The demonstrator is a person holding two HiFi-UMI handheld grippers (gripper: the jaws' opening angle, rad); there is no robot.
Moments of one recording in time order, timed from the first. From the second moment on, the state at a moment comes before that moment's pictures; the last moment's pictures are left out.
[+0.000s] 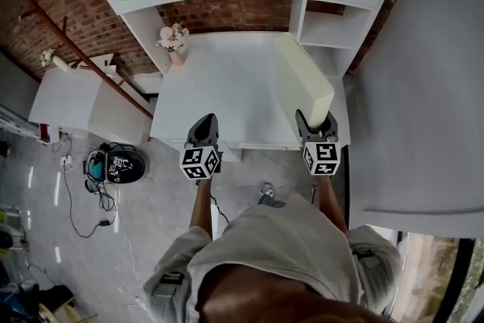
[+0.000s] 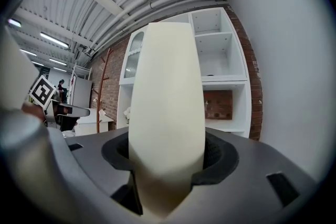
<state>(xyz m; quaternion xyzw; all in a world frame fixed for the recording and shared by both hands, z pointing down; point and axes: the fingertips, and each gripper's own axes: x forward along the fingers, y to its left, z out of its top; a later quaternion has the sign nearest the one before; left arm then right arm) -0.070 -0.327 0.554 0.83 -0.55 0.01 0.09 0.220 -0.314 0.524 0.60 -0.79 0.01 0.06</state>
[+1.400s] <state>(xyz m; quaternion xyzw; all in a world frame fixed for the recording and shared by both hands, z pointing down) -0.147 -0.402 0.560 0.83 -0.54 0.02 0.11 0.153 -0.403 0.494 0.61 -0.79 -0.04 0.09</state>
